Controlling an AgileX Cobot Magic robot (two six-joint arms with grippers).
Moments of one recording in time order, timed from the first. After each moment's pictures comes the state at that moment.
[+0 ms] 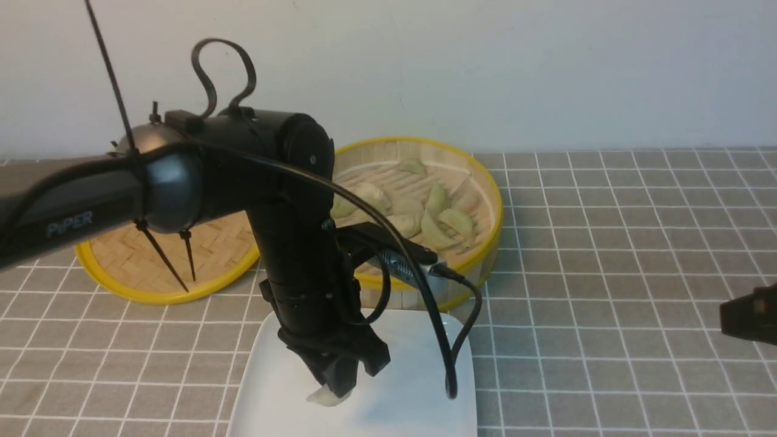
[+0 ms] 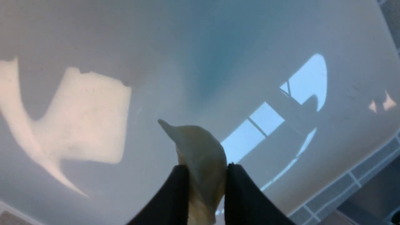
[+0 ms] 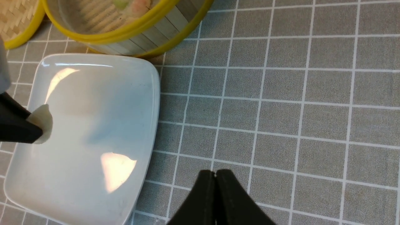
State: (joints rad) right arm 0.00 0.93 -0.81 0.48 1.06 -0.12; left arm -0.54 1.85 -1.34 -0.25 1.19 0.28
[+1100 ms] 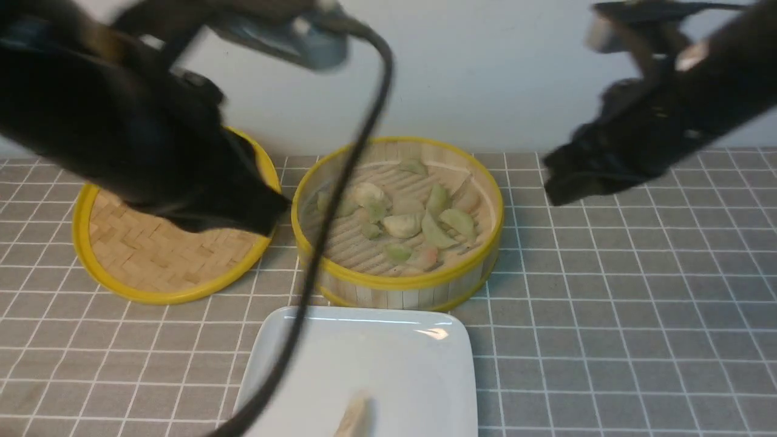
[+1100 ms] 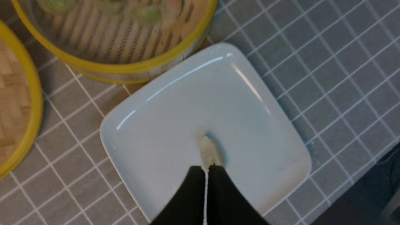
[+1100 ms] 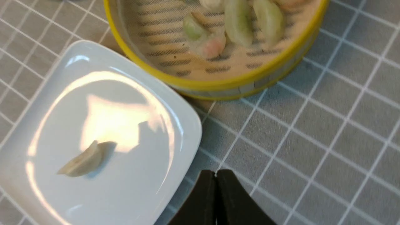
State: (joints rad) right arm 0.35 1.63 -1.51 0.29 1.15 -0.19; left arm -0.51 1.22 -1.43 -0.19 1.24 0.12
